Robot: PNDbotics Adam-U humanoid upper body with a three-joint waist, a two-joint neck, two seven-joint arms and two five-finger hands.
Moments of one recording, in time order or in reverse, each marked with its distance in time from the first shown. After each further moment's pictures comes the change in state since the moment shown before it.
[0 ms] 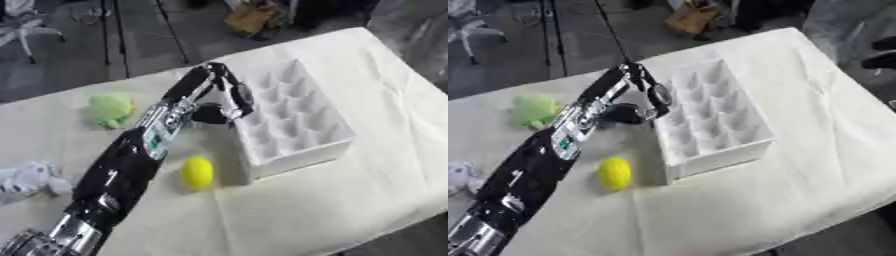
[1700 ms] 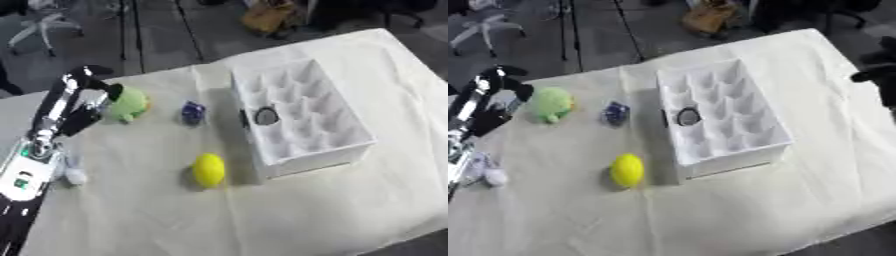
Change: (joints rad) left arm 0.518 0.364 0.252 -0.556 0.458 0.129 -0.157; right arm 0.081 0.000 -0.021 0.000 0.047 0.015 -0.015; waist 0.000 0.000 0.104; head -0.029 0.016
